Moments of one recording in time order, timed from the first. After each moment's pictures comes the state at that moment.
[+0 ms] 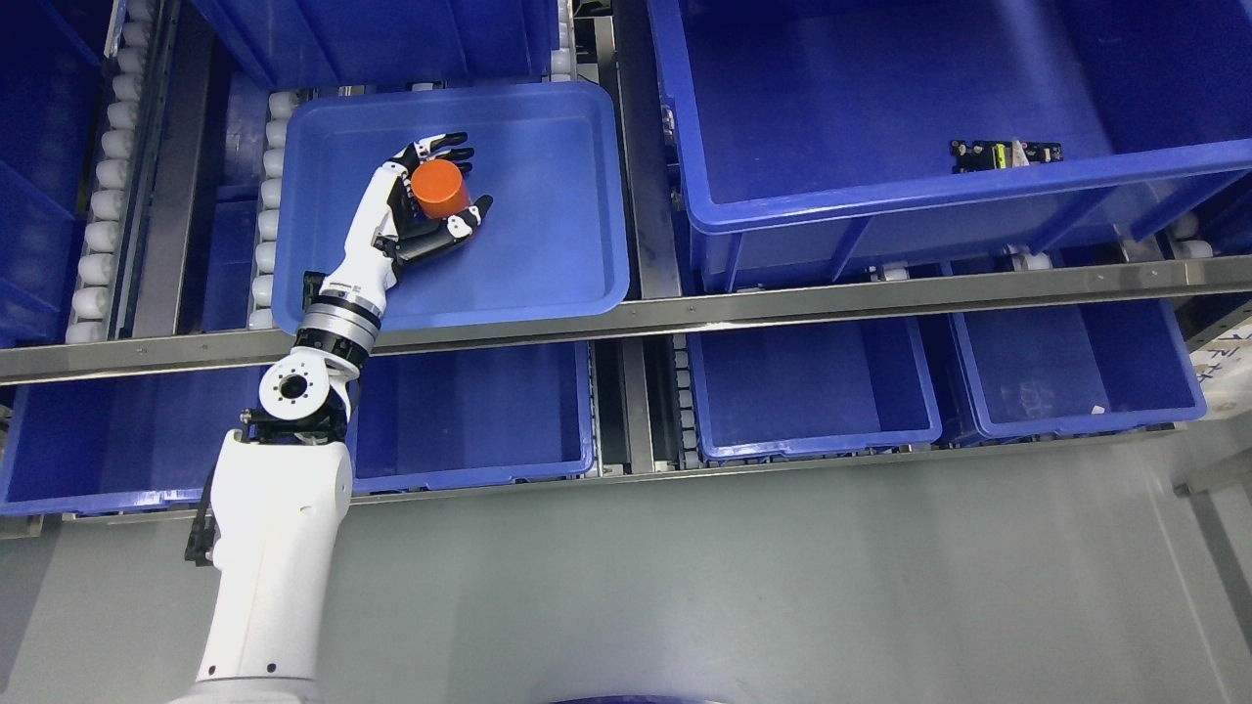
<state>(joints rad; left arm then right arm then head) -0.42 0.04 0.04 -1.22 0.00 -0.13 -0.27 0.00 0.00 0.00 0.00 0.00 -0.02 -0.06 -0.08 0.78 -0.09</state>
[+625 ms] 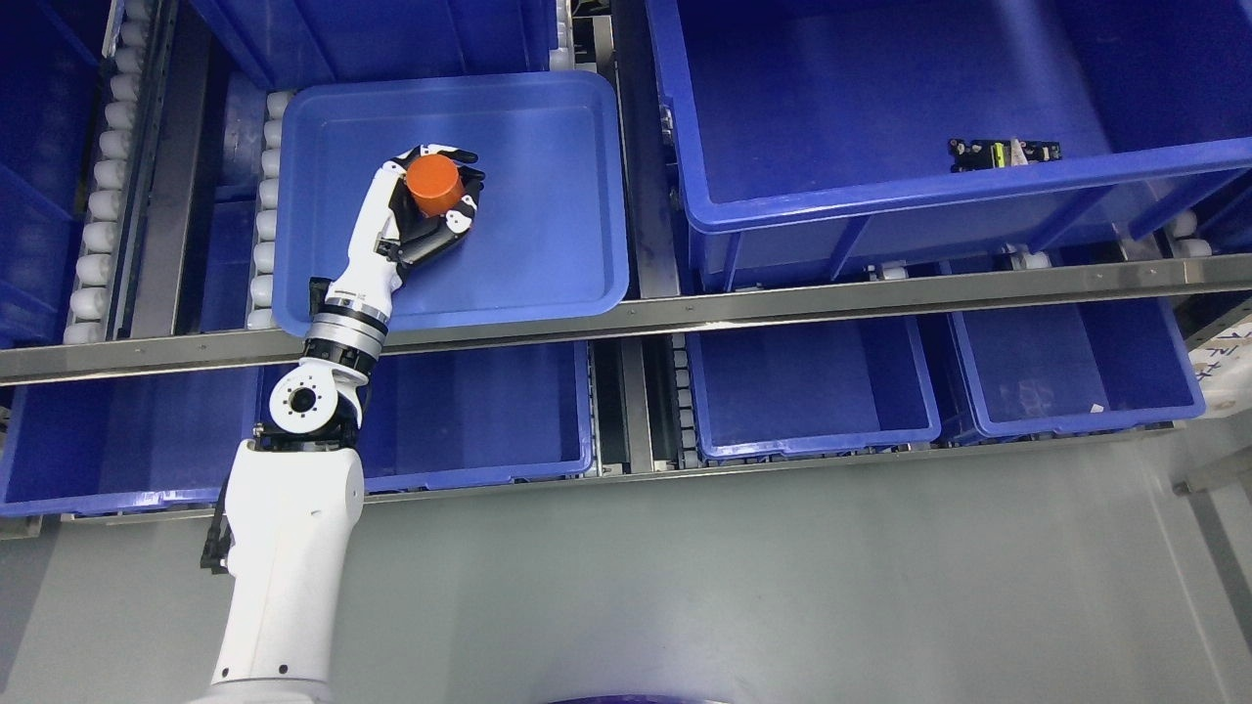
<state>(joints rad) -0.42 0.01 0.07 -1.19 0.04 -0.29 -0.28 0.00 0.00 0.00 0.00 0.00 -0.02 -0.06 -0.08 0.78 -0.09</state>
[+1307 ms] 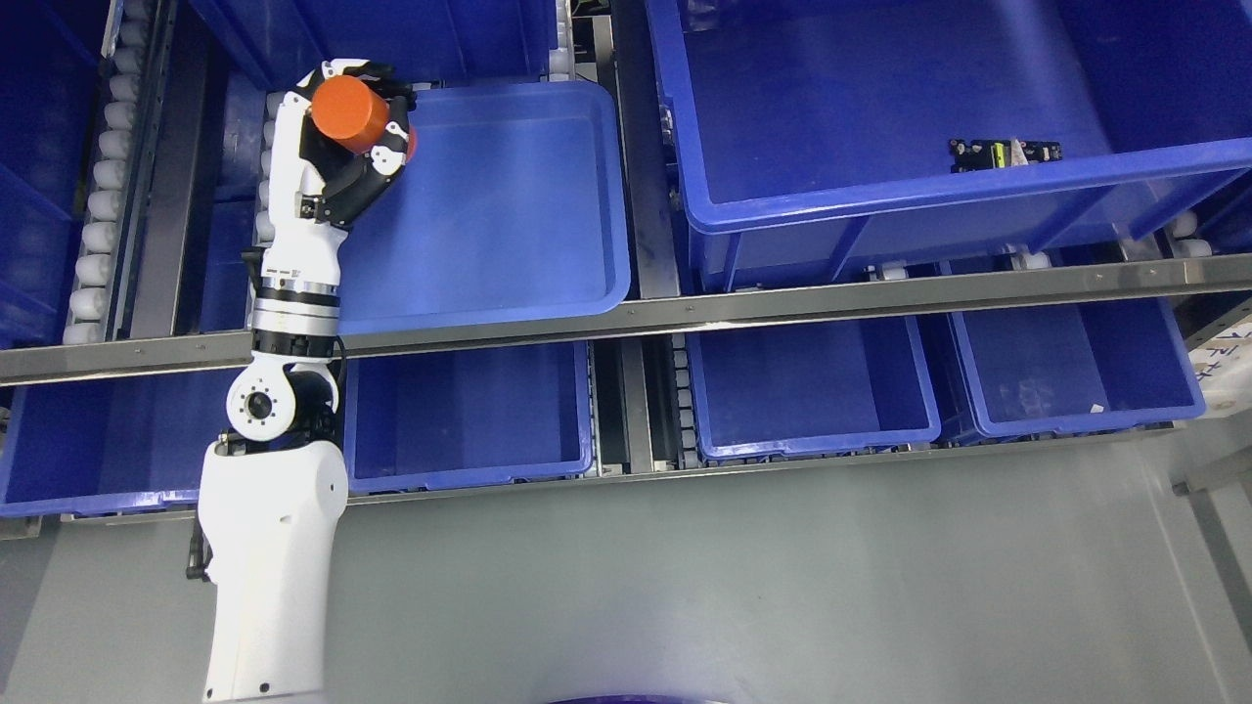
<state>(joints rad) -0.37 0.00 0.12 -1.40 0.19 -0.45 -0.28 0.00 0.00 0.00 0.00 0.00 -0.02 -0.06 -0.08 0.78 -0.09</state>
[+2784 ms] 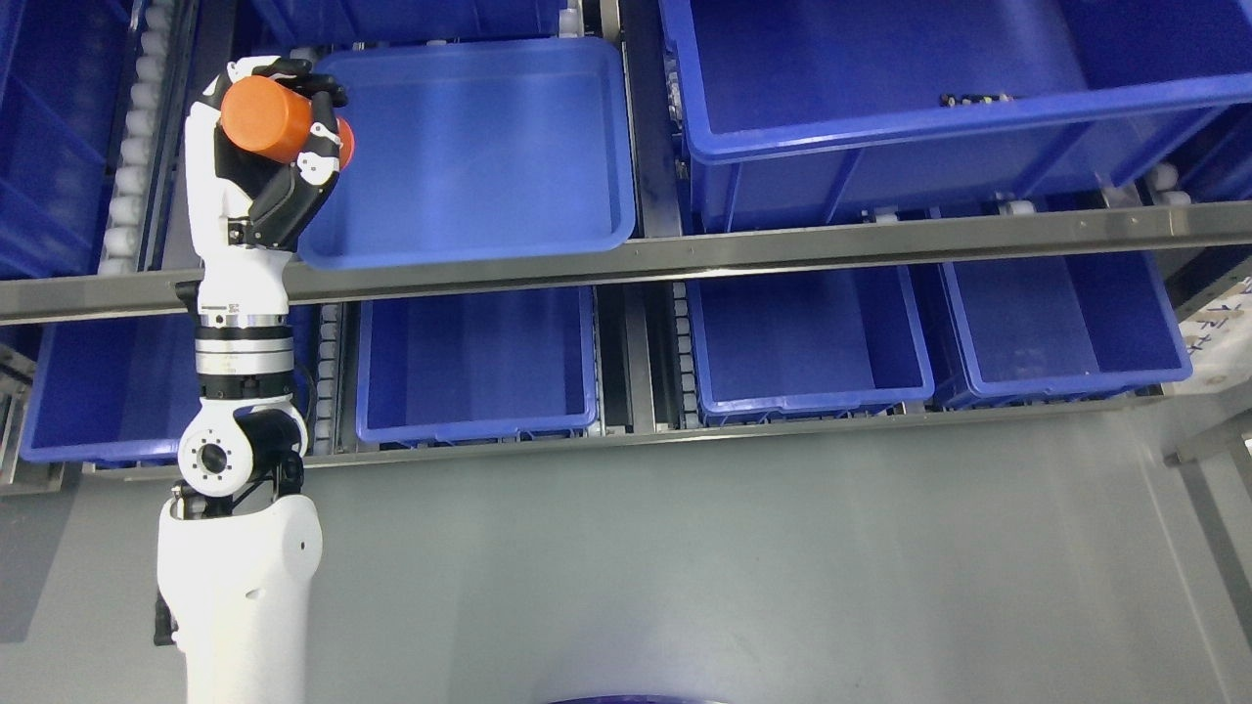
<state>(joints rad) -0.23 0.00 0.14 -1.70 0.22 -0.32 -0.17 0.00 0.00 0.00 0.00 0.00 -0.02 -0.06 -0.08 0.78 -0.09</state>
